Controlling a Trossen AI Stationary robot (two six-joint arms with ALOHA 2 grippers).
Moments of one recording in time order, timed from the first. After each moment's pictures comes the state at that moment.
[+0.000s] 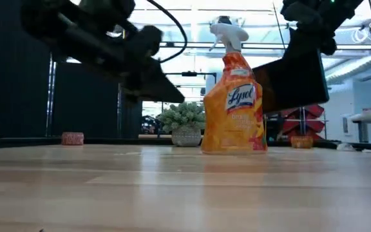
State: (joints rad) left arm -0.10 1.68 0.66 0.63 -0.26 -0.39; right arm 0.18 1.06 0.84 -0.75 0.57 0.68
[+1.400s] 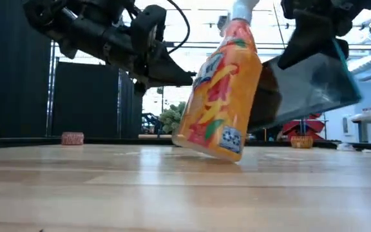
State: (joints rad) left arm -0.10 1.59 0.68 0.53 -0.19 -0.41; right arm 0.44 1.24 0.84 -0.56 0.48 1.02
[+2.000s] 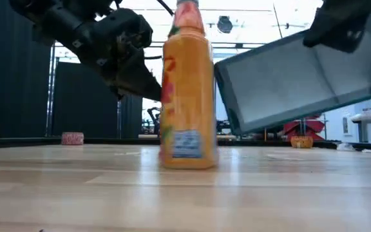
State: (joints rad) left arm -0.19 1.53 0.68 0.25 -0.20 -0.41; right arm 0.52 1.23 0.84 -0.45 0.33 0.88
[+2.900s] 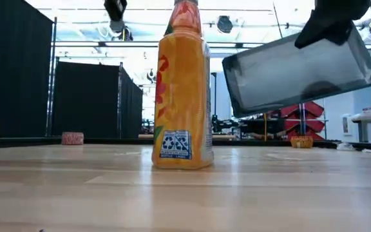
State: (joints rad) left arm -0.20 1.07 0.68 0.38 -0.02 -0.34; right arm 0.44 1.08 0.84 -0.62 0.42 0.73
